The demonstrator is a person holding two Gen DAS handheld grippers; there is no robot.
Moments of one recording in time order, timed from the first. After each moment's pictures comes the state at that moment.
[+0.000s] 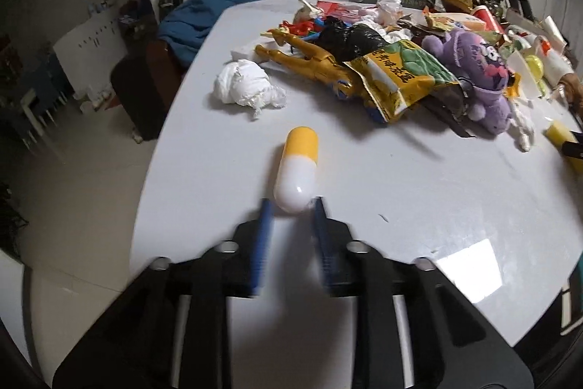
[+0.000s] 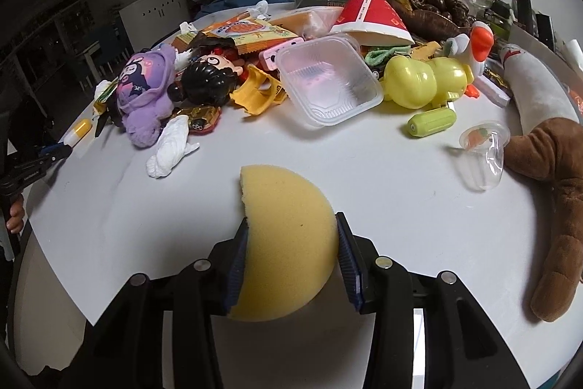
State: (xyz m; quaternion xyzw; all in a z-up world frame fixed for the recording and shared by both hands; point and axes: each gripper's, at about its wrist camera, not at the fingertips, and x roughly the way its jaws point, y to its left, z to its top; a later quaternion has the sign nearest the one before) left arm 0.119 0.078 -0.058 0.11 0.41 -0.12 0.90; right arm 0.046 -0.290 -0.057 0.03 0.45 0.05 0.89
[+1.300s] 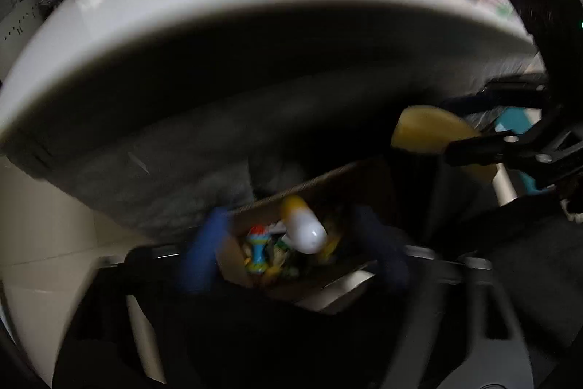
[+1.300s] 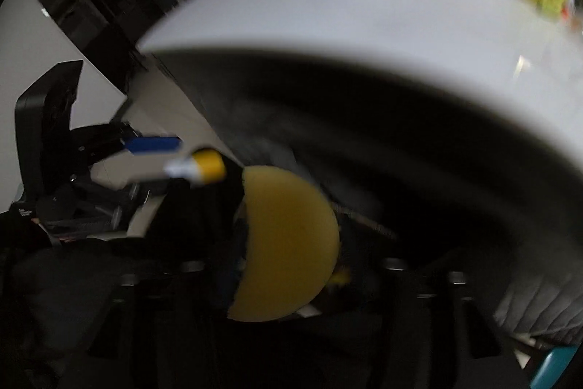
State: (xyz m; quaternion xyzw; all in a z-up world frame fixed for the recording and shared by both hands) left arm -0.083 -0.022 -0.147 0.12 0.51 -0.26 0.81; right arm -0.097 -0.196 -0.137 0.02 0.56 0.23 0.79
